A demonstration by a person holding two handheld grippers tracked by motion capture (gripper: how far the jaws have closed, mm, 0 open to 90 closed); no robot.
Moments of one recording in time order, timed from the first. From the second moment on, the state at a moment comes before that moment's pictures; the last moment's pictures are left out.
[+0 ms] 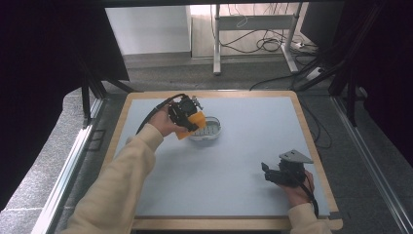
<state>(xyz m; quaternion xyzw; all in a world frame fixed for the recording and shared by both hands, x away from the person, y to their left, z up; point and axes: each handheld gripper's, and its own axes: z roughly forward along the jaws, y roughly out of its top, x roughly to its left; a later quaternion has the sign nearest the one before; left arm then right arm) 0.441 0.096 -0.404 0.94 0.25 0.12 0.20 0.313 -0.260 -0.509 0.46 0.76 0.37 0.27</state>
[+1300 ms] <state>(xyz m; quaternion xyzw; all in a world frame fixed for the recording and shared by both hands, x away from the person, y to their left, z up) 0.482 0.066 -0.420 0.95 0.19 0.10 0.21 0.314 -0.259 -0.511 0.46 0.76 0.36 0.27</state>
